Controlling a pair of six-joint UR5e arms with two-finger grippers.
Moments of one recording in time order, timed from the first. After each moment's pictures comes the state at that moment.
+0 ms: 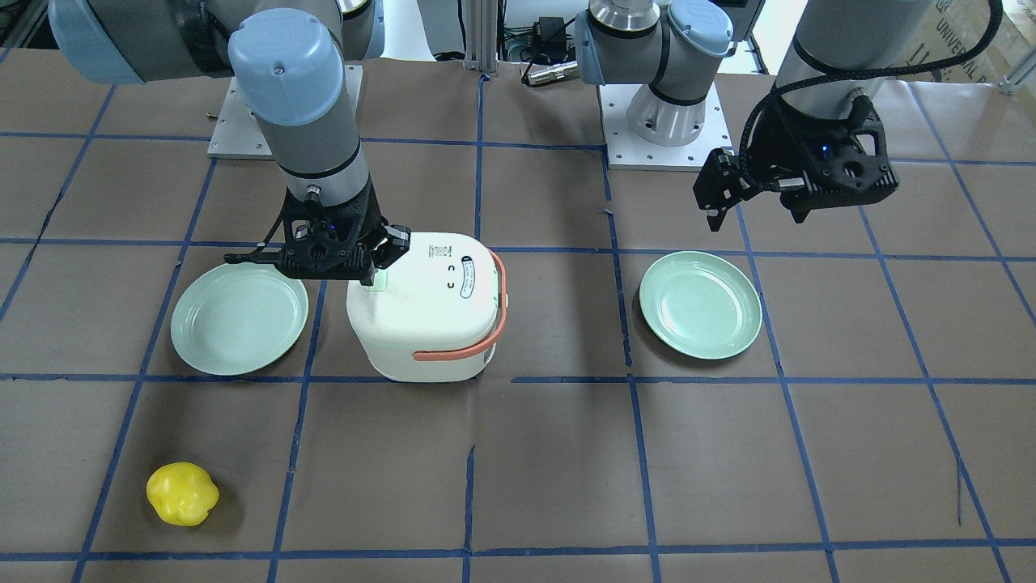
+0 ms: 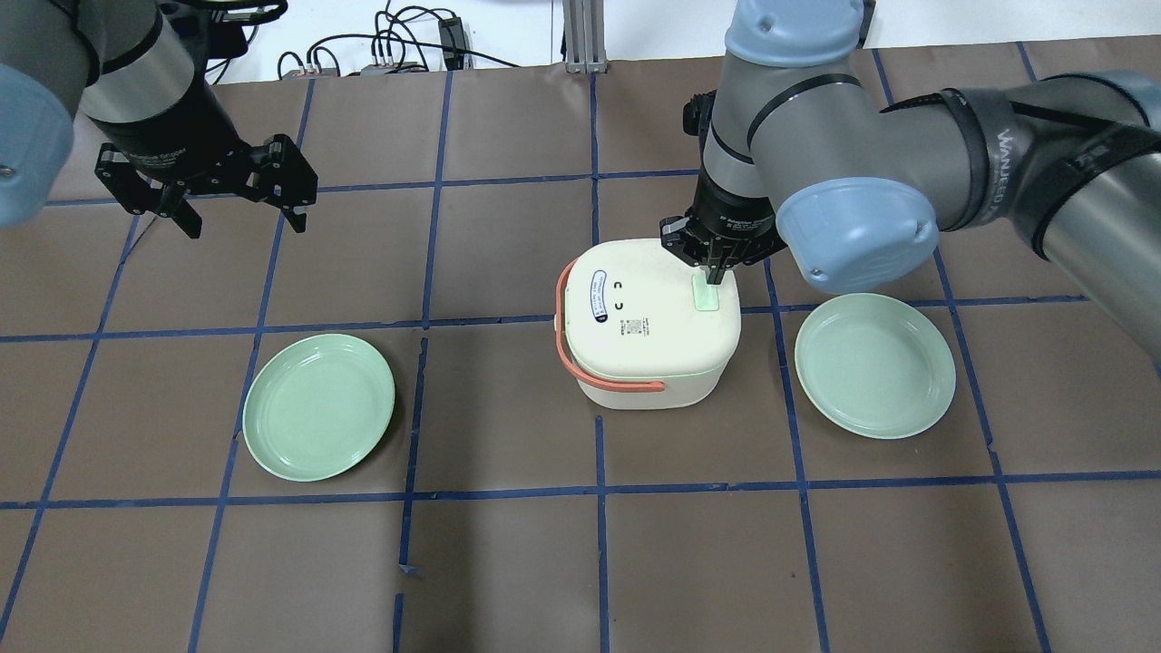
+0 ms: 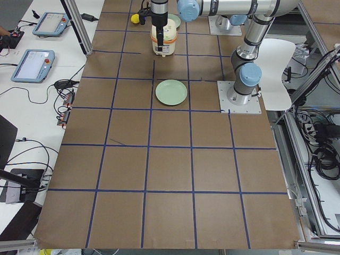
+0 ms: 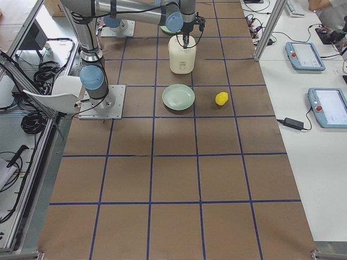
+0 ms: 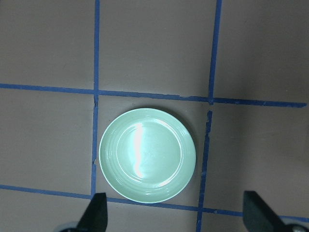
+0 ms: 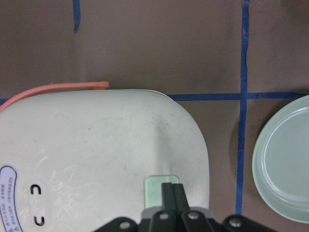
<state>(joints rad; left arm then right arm) -1.50 -1.56 -1.59 -1.54 1.67 0.00 1.77 -1.43 1.73 -1.88 -1.55 0.21</state>
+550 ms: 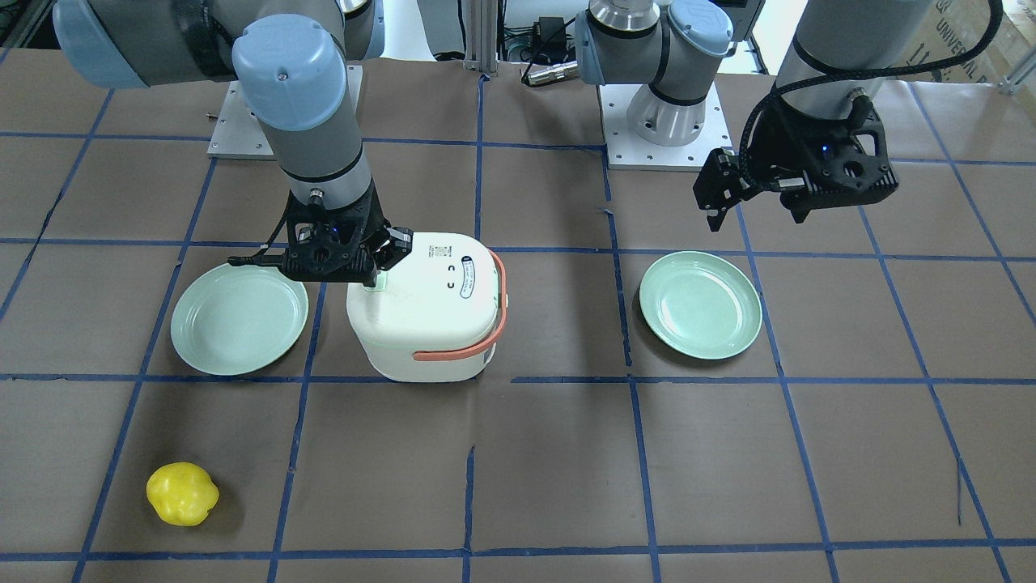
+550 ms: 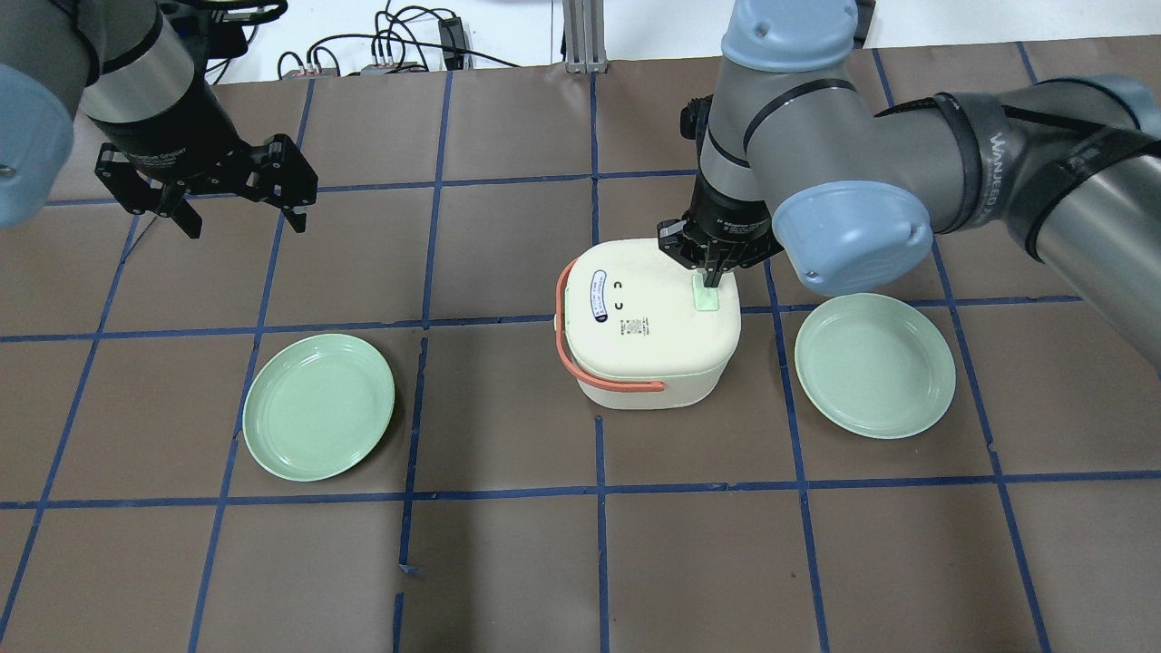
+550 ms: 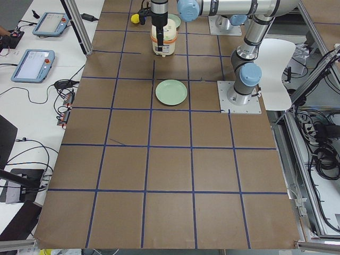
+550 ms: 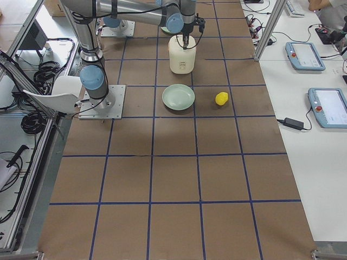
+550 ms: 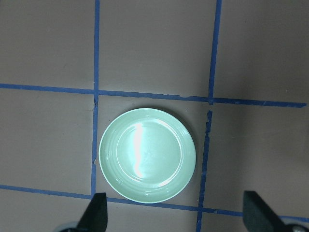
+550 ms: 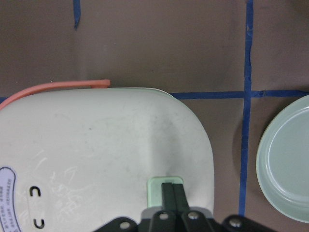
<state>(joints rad) -1.50 -1.56 -1.59 -1.54 1.67 0.00 1.77 -1.42 1.73 -1.88 -1.54 0.21</state>
